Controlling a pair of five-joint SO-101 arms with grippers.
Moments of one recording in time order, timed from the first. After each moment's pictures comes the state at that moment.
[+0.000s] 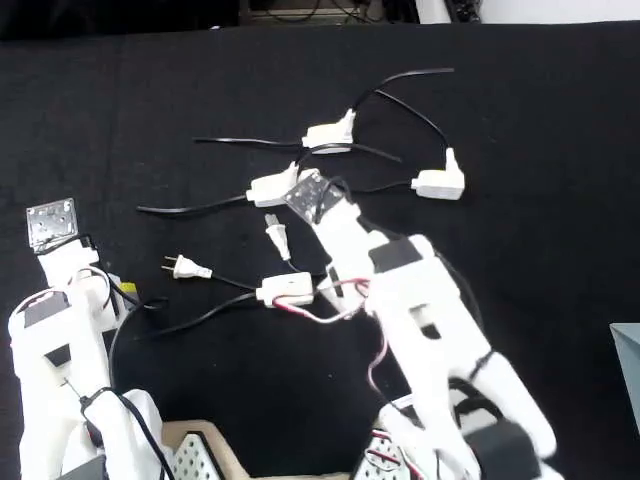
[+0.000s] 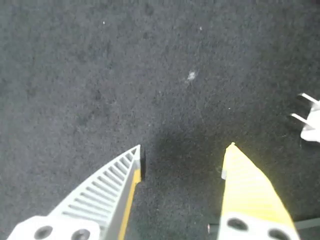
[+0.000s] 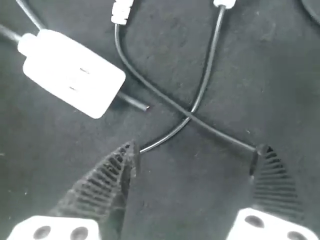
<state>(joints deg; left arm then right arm) -33.8 -39.3 68.9 43.6 -12.5 -20.6 -24.1 50.6 59.7 22.5</state>
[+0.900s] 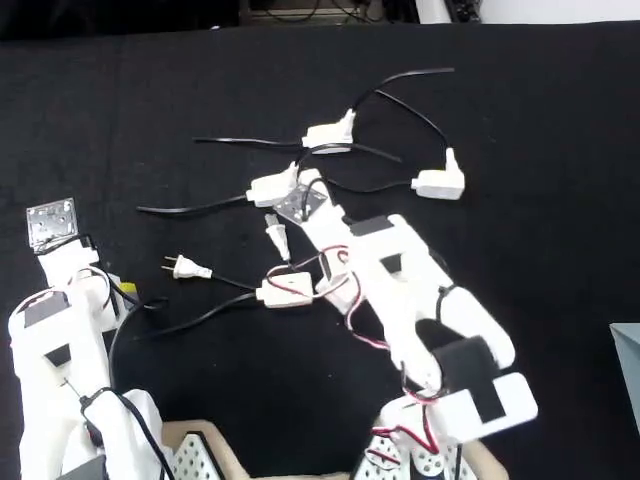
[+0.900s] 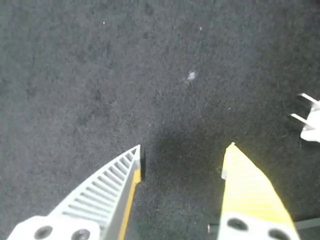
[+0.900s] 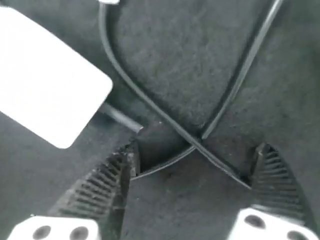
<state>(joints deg) -33.8 -39.3 68.9 43.6 -12.5 -18.3 -0.5 43.6 52.2 29.3</state>
